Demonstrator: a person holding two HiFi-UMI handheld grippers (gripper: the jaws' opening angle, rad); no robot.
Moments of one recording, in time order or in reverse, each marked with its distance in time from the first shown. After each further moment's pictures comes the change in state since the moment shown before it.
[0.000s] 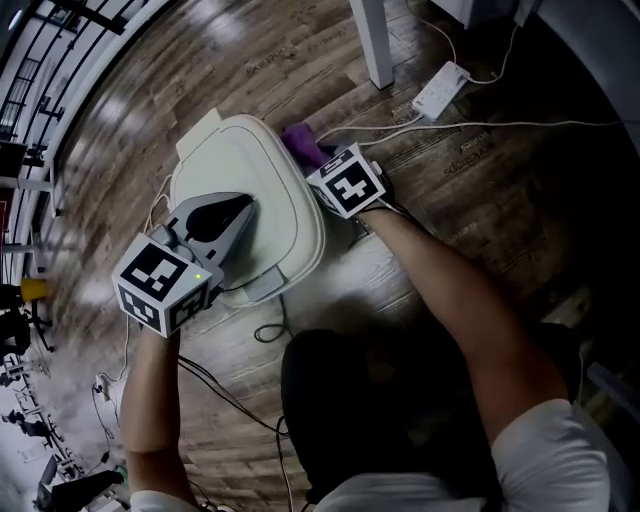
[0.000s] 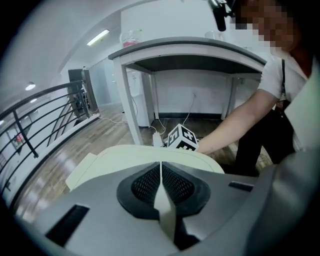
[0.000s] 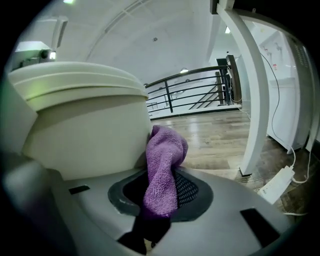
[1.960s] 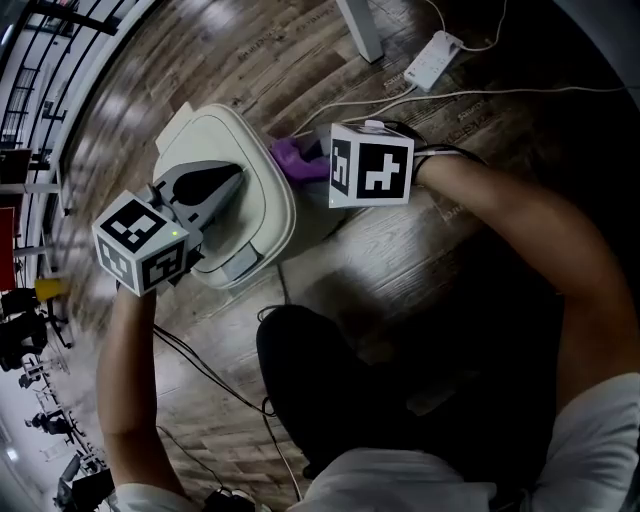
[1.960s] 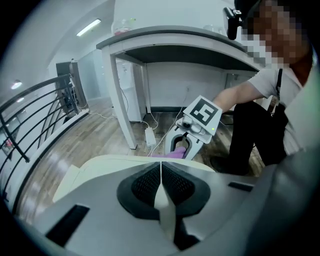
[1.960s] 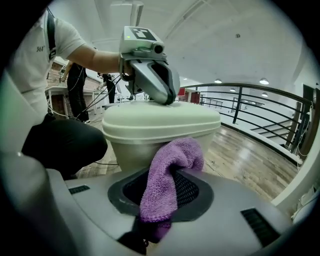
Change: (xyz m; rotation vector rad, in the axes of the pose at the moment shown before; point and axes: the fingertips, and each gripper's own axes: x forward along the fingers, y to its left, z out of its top) left arm 0.021 -0.007 0.009 0.040 0.088 -0.100; right arm -0.103 0.078 -0.009 -0.663 0.123 0.520
